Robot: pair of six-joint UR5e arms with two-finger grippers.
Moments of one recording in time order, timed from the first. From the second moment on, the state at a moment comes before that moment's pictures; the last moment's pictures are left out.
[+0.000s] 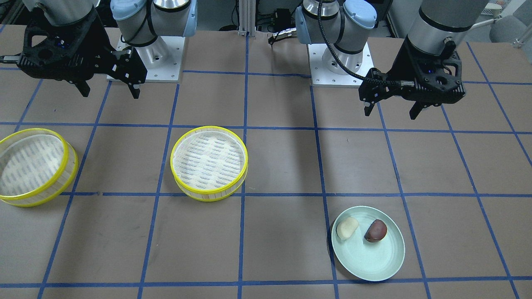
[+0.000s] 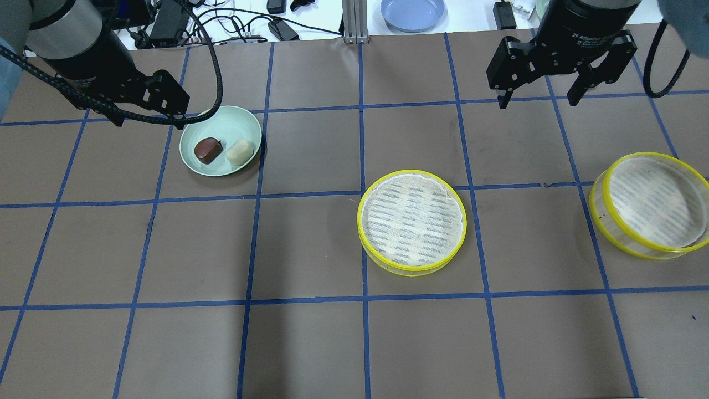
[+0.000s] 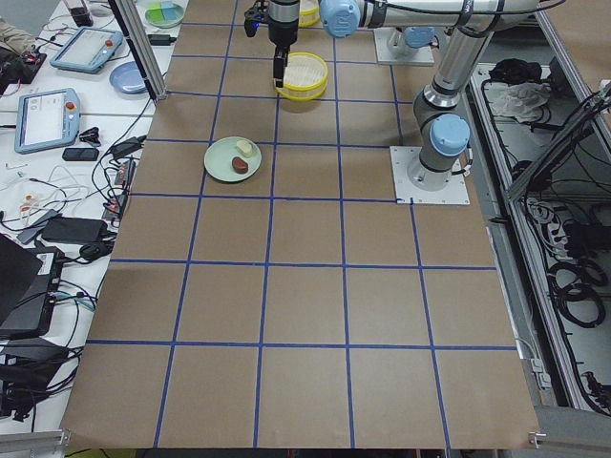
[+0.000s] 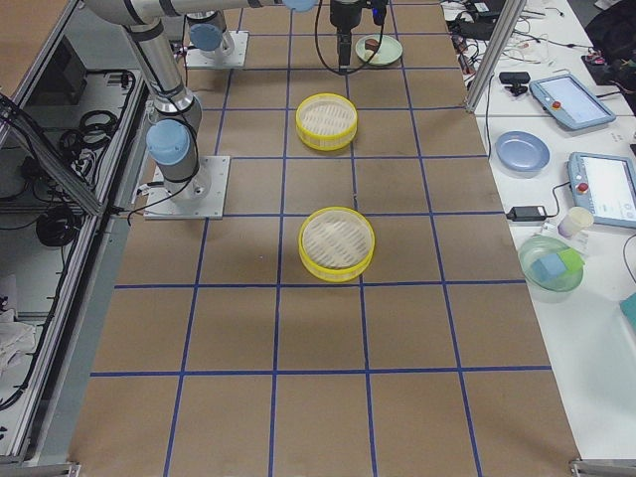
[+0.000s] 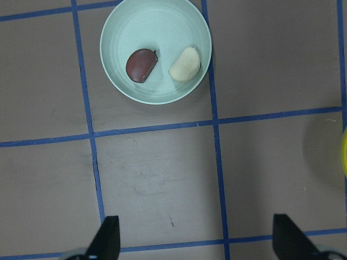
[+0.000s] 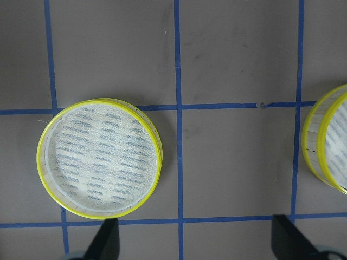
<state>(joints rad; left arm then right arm) -1.48 -1.55 -1.57 -1.52 1.60 0.19 1.57 -1.56 1.46 -1.48 -1.58 0.02</state>
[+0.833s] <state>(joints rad) -1.47 -1.56 -1.59 -1.51 1.59 0.19 1.57 -1.56 1.46 -1.48 -1.58 0.02</state>
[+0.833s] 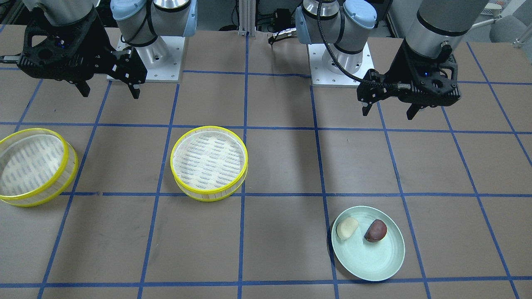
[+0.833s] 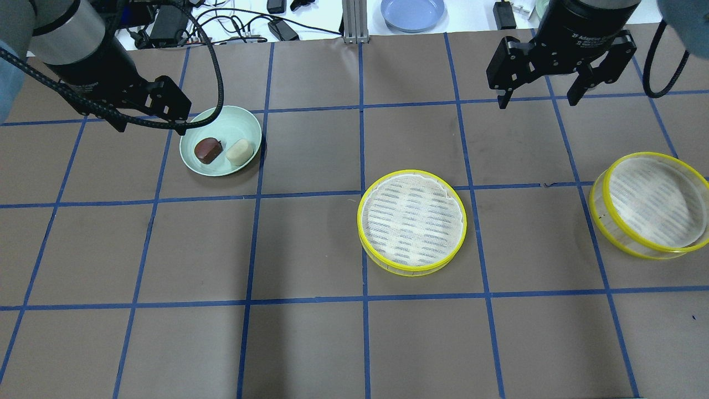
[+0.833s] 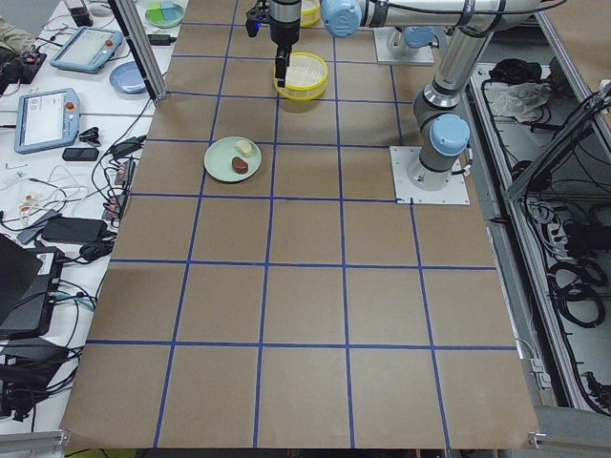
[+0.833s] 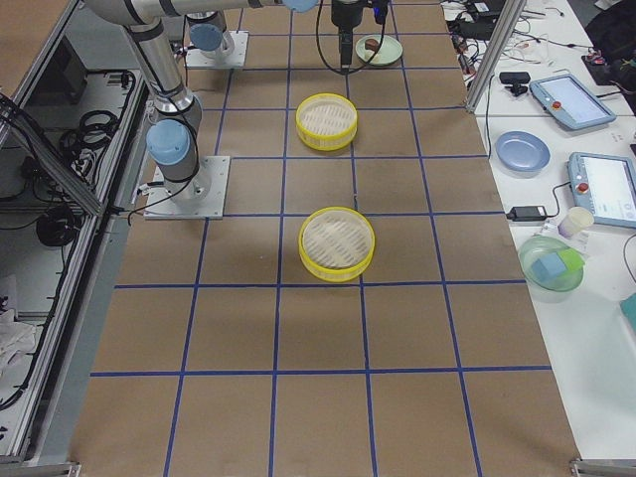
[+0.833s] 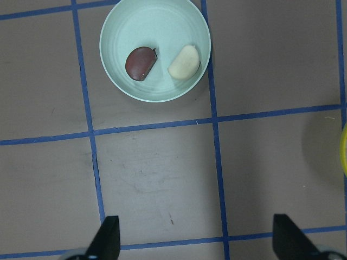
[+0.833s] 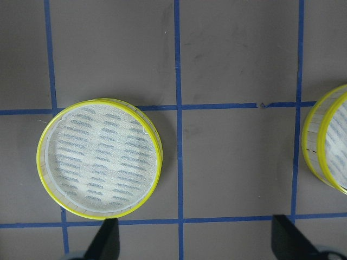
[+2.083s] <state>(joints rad) -1.47 -1.84 -1.67 -0.99 1.57 0.44 1.57 -1.56 1.46 -1.48 -1.59 0.02</state>
